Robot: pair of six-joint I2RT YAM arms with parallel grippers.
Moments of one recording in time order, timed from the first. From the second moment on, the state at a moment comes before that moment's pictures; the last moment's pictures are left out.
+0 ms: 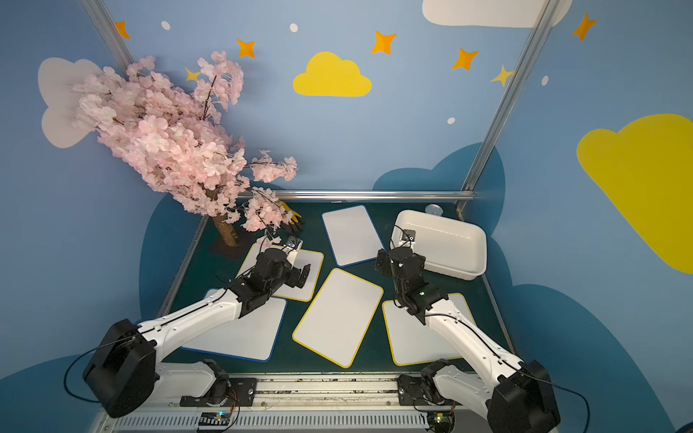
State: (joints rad) left arm -0.64 1.34 0.83 -0.09 -0.26 0.00; right arm 0.57 1.09 0.76 -0.23 0.46 0.43
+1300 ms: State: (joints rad) left arm -0.72 1.89 1.27 -0.58 0.23 -0.50; right arm 0.89 1.19 0.59 -0.50 0.23 1.07
